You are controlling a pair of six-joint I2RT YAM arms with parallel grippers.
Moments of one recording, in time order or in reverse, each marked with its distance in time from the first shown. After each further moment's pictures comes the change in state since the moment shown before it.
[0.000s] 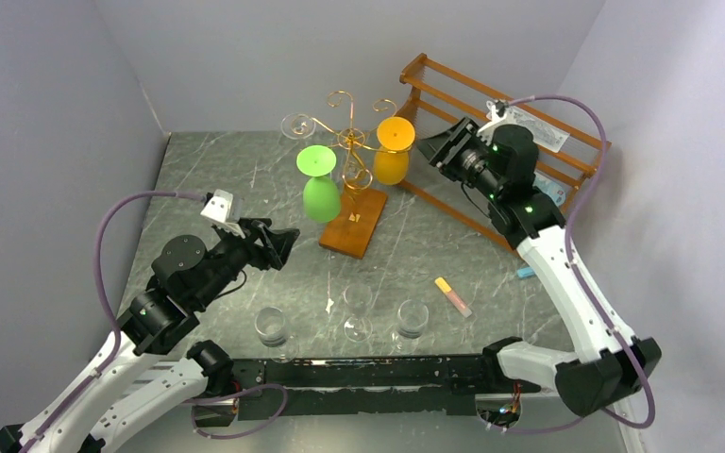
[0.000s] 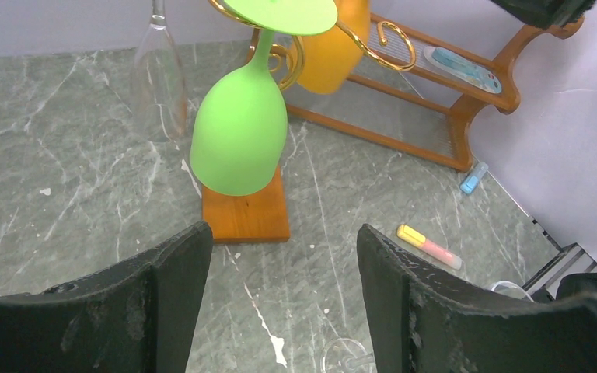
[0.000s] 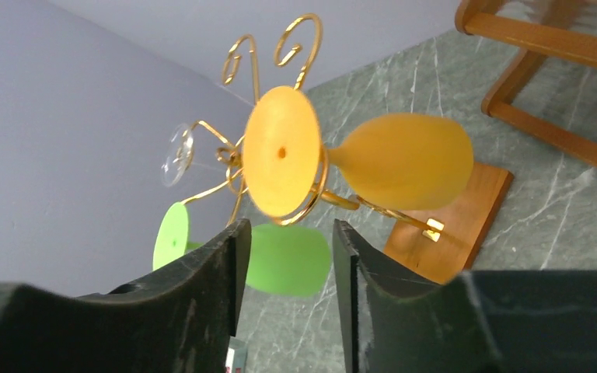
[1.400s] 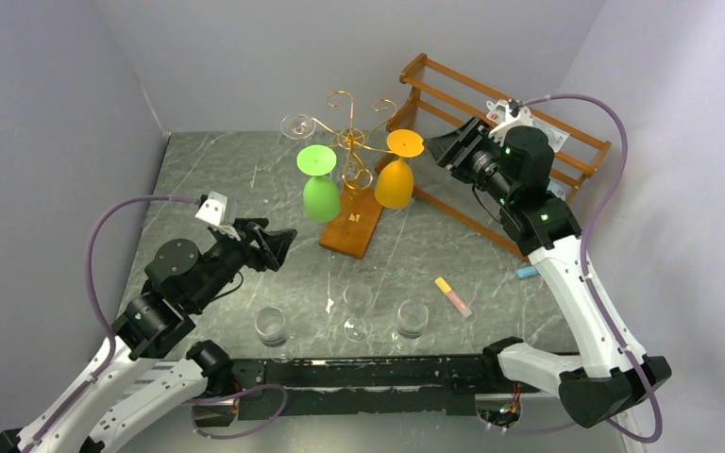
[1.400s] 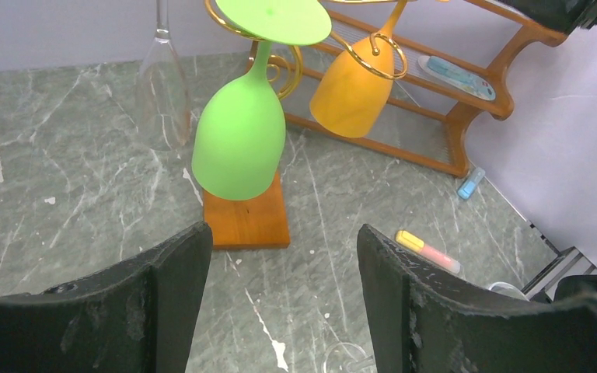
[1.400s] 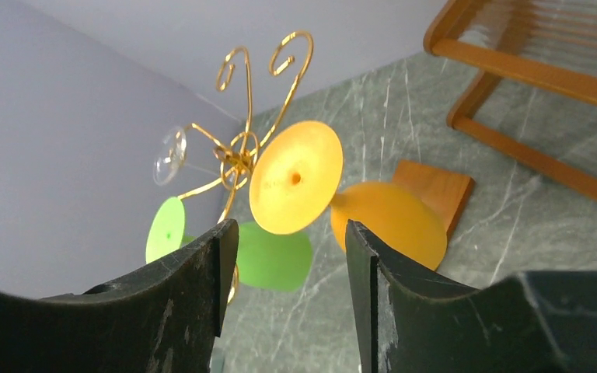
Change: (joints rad) left arm 0.000 -0.028 -0.002 0.000 0.000 0.011; right arm 0.000 -0.084 0.049 -0.104 0.081 -0.073
